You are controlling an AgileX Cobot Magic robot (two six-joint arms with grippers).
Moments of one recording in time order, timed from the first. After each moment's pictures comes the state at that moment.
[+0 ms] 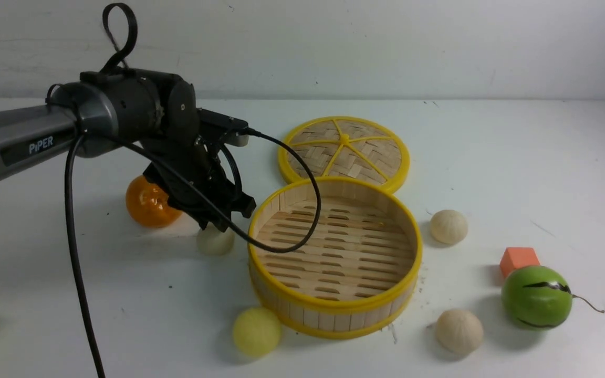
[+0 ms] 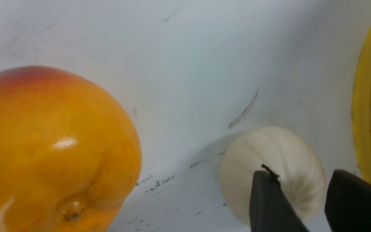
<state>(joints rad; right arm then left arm) 0.03 -0.01 0.02 -0.01 0.39 0.18 -0.32 2.07 -1.64 -0.03 0.82 0.13</state>
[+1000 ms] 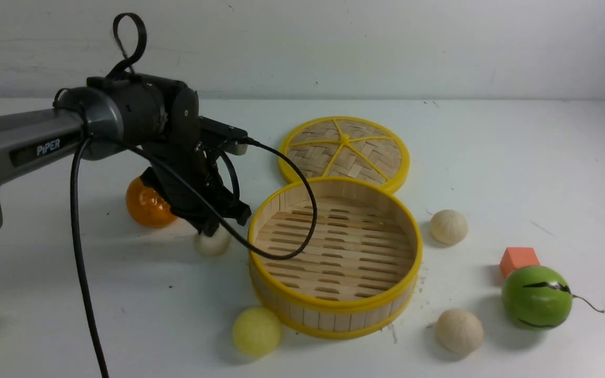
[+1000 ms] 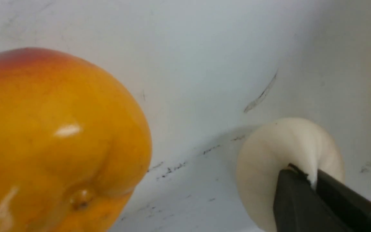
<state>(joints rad) 0.03 -0.01 0.02 -0.01 0.39 0.18 -0.32 2.07 -1.64 0.01 0.87 0.13</state>
